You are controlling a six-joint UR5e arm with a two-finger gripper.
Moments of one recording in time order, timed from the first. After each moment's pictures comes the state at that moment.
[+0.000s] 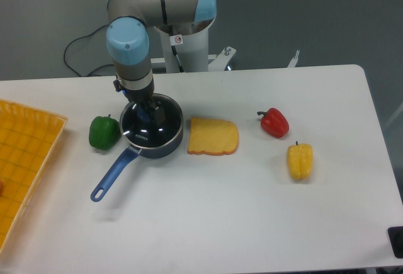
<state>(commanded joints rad) 2.19 -1.66 -1.97 -1.14 1.55 0.95</state>
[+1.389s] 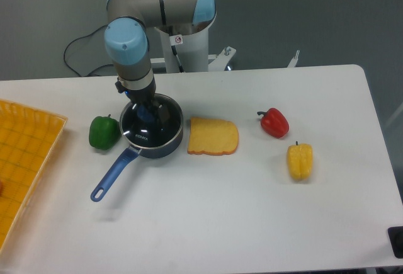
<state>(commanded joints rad) 2.18 -1.66 -1.99 -1.10 1.57 0.85</state>
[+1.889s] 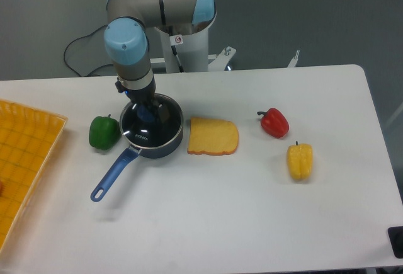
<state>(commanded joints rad) 2.18 -1.66 -2.00 -1.10 1.57 0.85</state>
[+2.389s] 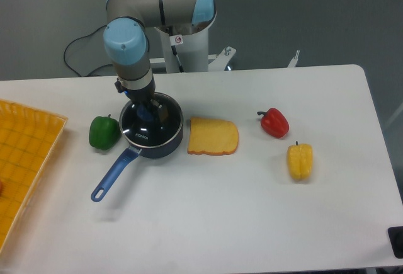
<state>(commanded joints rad) 2.18 -1.66 -1.99 -1.11 1.57 0.83</state>
